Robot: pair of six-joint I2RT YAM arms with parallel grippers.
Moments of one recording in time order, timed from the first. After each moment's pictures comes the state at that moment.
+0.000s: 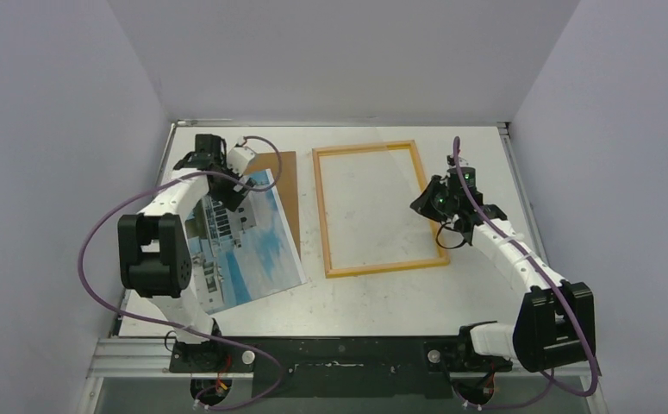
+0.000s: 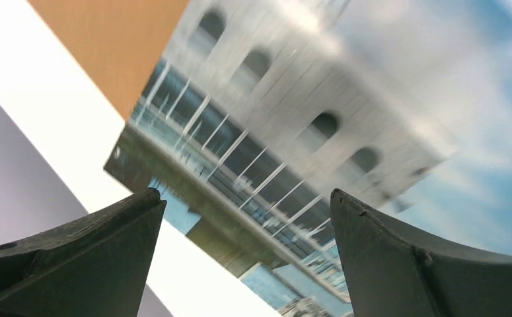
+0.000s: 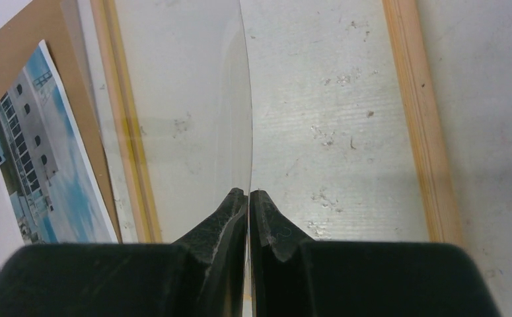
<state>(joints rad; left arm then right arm) 0.01 1.76 1.26 -0.55 -0.01 0.63 0.19 1.30 0.88 -0.27 -0.17 0.57</state>
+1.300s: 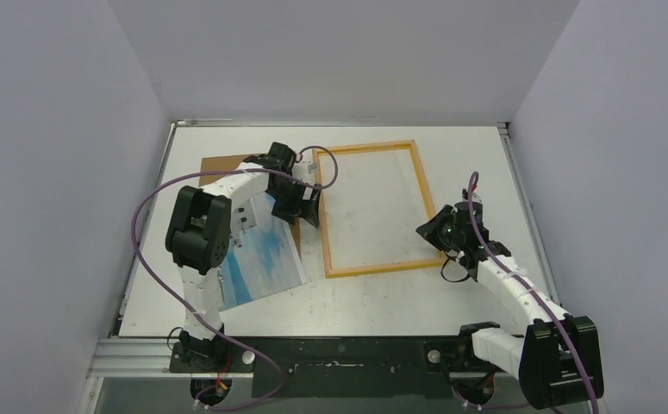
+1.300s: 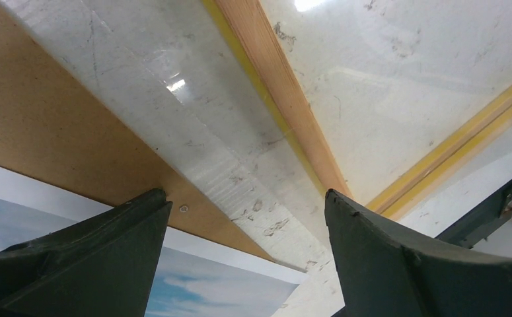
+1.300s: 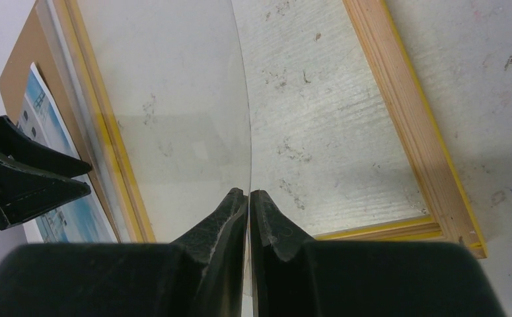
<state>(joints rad) -0.37 2.03 1.49 -0.73 0.43 -0.07 0.15 1.09 0.53 -0.14 -0.14 0.75</state>
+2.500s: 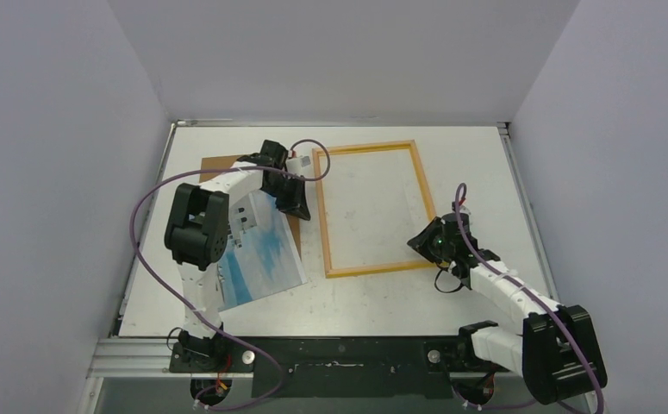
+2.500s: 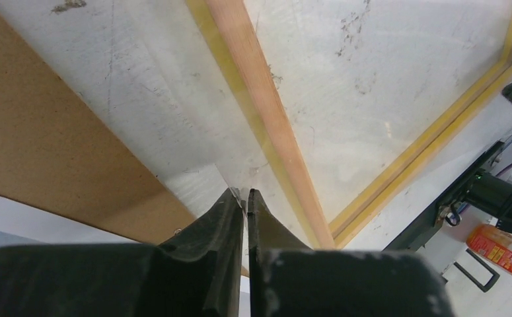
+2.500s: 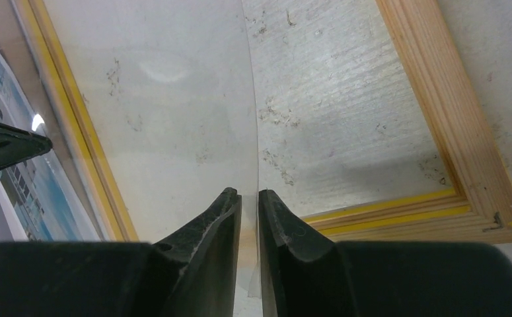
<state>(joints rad) -0.32 2.07 1.49 -0.64 0.56 -0.19 0.24 1.12 0.43 -0.07 -0.10 0.83</state>
